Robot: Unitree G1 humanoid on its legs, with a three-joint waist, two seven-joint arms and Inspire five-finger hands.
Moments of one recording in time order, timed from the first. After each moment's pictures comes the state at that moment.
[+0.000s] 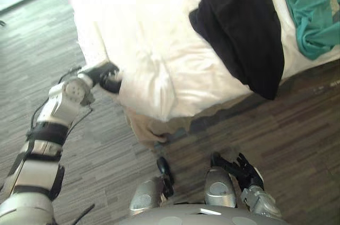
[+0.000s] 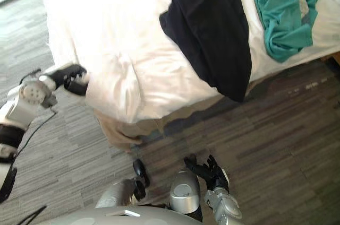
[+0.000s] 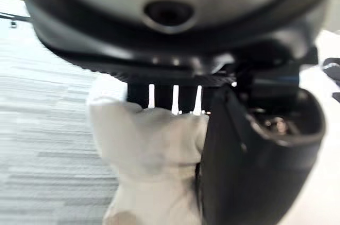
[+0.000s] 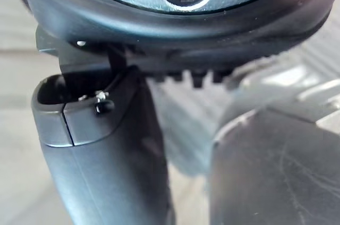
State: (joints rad) left arm -0.46 0.75 -0.11 0.45 0.39 0.05 -0.45; right arm 0.22 -0.12 -0.23 0.69 0.32 -0.05 0.14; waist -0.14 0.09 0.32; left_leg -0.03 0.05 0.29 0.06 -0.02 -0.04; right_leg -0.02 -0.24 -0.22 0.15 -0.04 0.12
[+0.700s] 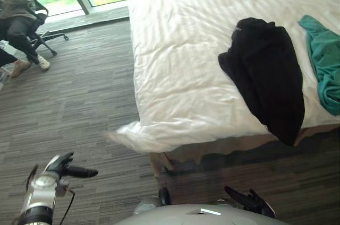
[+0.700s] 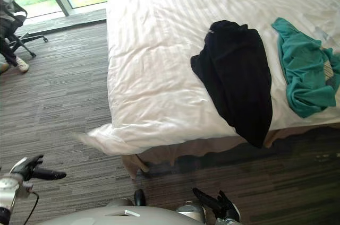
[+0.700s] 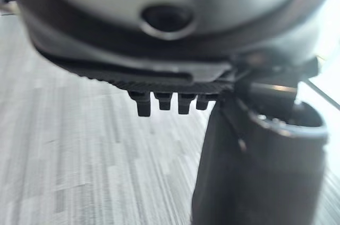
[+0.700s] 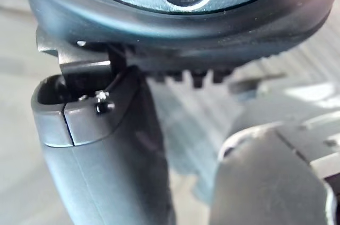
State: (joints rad) left arm 0.14 0.48 0.43 0.78 0.15 0.27 -0.10; right arm 0.27 -0.15 -0.33 0.90 0.24 -0.03 0.17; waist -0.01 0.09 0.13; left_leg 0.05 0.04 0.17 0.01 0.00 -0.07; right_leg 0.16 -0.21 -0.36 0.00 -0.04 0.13
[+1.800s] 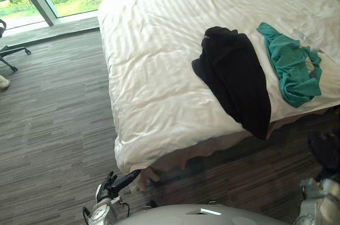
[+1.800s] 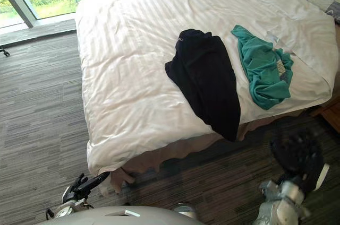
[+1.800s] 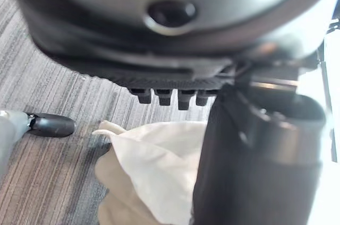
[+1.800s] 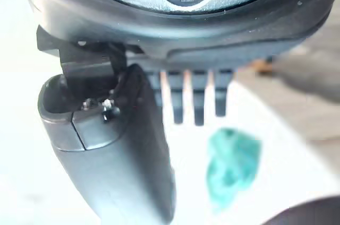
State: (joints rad) left arm 0.27 0.04 0.31 0.71 -0.24 -0.01 0.02; right arm 0.28 -0.12 -0.64 0.02 0.32 -0.37 0.04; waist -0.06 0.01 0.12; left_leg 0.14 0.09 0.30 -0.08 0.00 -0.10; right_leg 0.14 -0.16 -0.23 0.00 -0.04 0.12
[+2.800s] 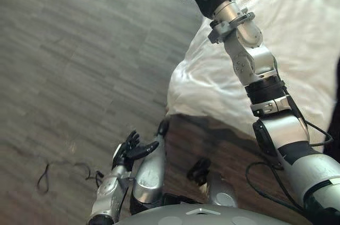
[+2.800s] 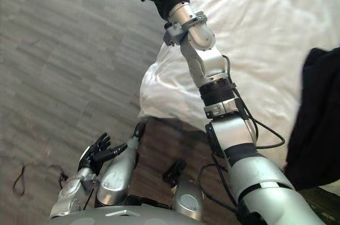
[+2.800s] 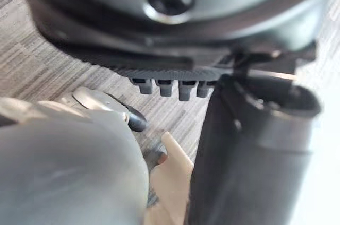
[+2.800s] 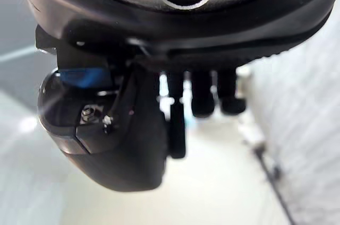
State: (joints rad) left arm 0.14 0.11 0.00 0.56 -0.35 -0.12 -0.16; right arm -1.08 -0.31 0.18 0.50 0.57 0.02 0.15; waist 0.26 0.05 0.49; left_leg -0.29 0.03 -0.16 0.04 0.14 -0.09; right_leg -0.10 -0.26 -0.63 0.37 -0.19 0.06
